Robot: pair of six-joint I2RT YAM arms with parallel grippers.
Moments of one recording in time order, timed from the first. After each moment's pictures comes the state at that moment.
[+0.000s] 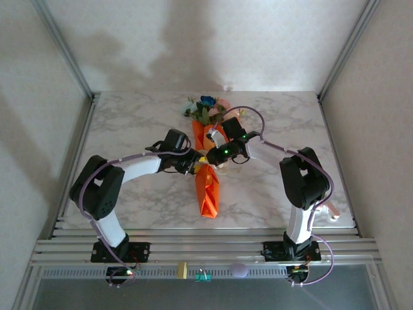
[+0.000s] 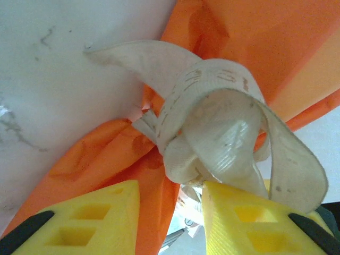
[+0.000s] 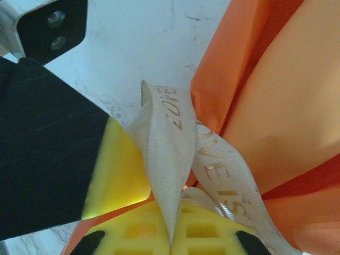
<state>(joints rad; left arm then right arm) -0.50 1.75 1.00 -0.13 0.43 -1.56 0.57 1.86 1.27 -0.43 -0.50 0.05</state>
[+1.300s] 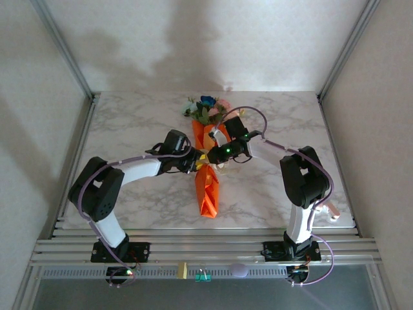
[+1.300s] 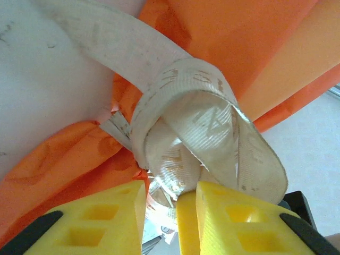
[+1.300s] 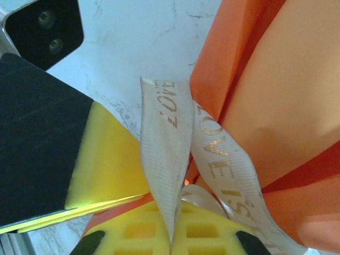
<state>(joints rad) -0.52 1.73 0.95 0.00 0.38 -1.66 0.55 1.88 1.27 -0.42 -0.58 0.10</state>
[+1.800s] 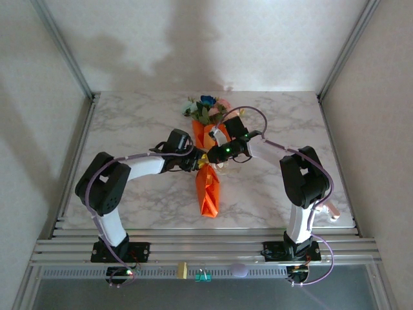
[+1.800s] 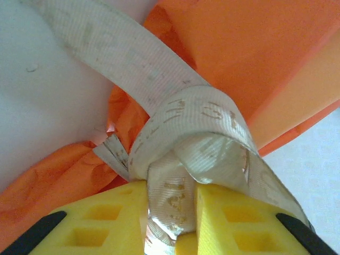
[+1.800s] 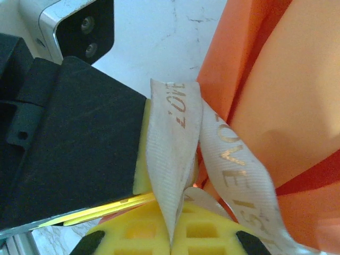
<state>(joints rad) -0.52 1.80 0.99 0.02 0.39 -1.68 0.55 1.88 1.27 -0.41 -0.58 0.12</state>
